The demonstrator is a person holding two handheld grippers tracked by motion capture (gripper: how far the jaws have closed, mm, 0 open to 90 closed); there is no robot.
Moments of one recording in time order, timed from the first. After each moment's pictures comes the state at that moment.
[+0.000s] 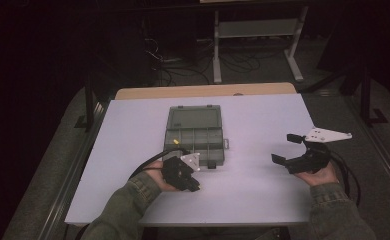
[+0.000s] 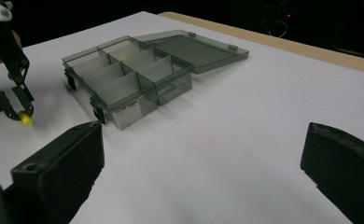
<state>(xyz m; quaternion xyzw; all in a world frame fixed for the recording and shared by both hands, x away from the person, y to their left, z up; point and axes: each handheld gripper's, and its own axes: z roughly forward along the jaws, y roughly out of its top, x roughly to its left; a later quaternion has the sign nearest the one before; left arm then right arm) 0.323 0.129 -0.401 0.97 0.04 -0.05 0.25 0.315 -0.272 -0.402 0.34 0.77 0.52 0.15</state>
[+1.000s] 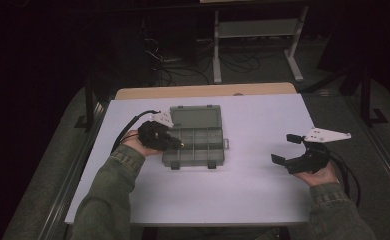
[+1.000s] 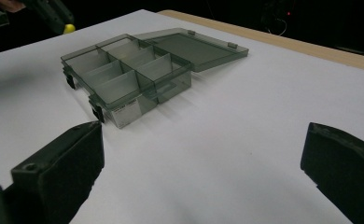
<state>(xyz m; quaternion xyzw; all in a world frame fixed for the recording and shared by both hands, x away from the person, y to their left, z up) 0.395 0.190 -0.350 0.93 0.16 0.04 0.33 0.316 -0.272 -0.403 0.34 0.77 0.52 0.15</state>
